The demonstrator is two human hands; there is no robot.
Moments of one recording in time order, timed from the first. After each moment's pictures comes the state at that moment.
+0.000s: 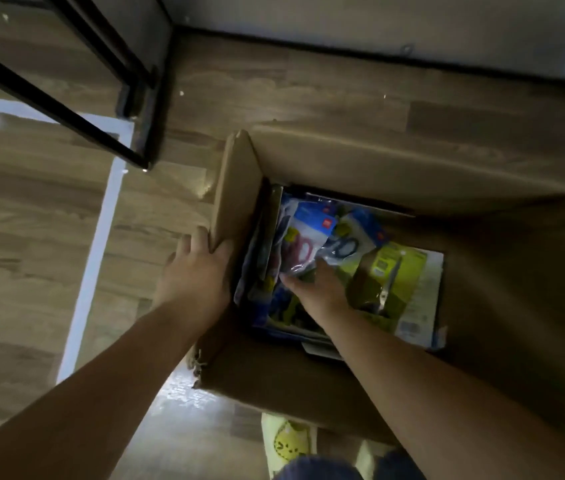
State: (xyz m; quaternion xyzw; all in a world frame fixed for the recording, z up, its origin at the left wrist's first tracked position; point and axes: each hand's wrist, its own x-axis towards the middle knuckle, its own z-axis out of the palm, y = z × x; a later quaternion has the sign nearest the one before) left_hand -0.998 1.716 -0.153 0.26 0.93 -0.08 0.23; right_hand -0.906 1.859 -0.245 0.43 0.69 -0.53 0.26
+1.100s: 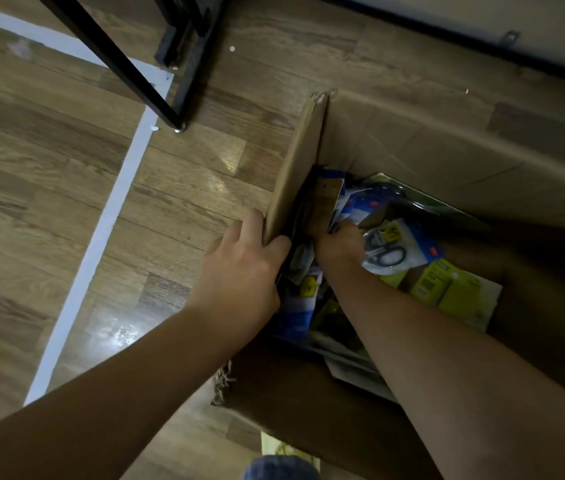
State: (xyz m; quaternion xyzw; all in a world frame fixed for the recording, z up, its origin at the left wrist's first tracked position) left_hand -0.995 1.709 -0.170 0.29 0.94 0.07 0.15; right_hand -0.989 1.842 -0.313 0.48 0.73 -0.46 0.15
